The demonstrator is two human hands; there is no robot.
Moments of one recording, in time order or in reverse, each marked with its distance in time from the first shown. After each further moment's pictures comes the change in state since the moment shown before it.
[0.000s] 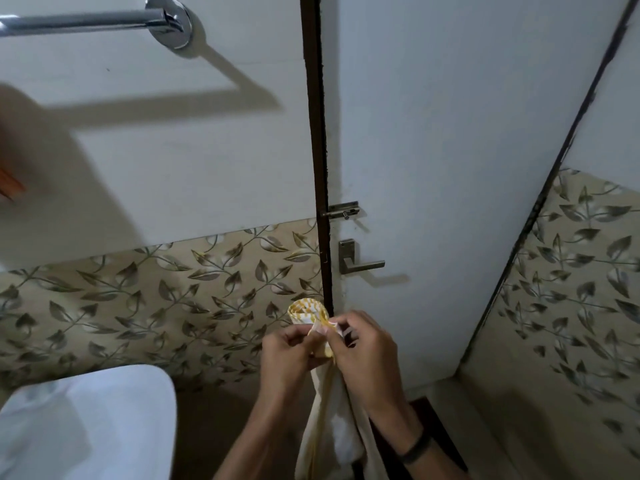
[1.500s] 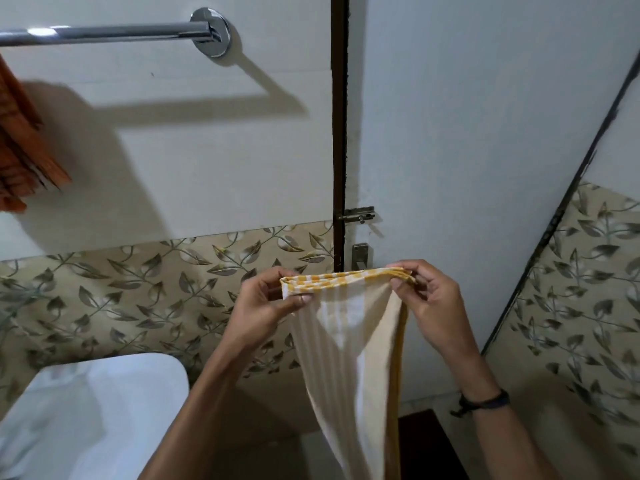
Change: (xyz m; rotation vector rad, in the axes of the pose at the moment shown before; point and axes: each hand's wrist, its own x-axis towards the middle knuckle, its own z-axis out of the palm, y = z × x) left_hand 0.024 0.061 -0.057 0.170 -0.224 0.456; right_hand 0.061 0.004 -0.077 0.433 -0.086 -0.034
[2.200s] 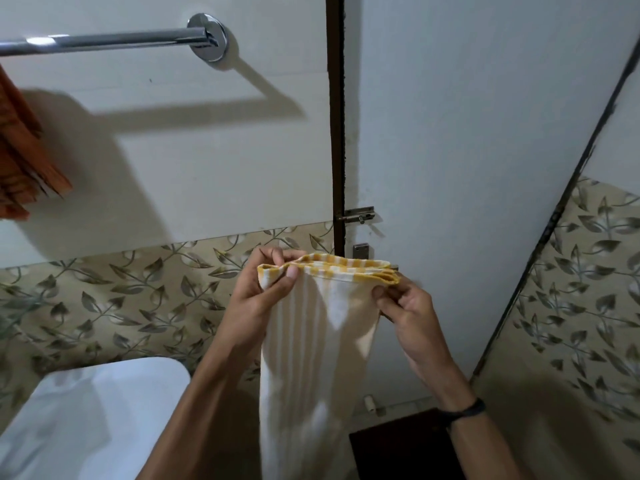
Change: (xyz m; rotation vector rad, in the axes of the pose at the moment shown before) left_hand -0.009 0.033 0.005 -0.347 -0.013 0.097; right_hand -0.010 0.009 0.038 0.315 0.027 0.241
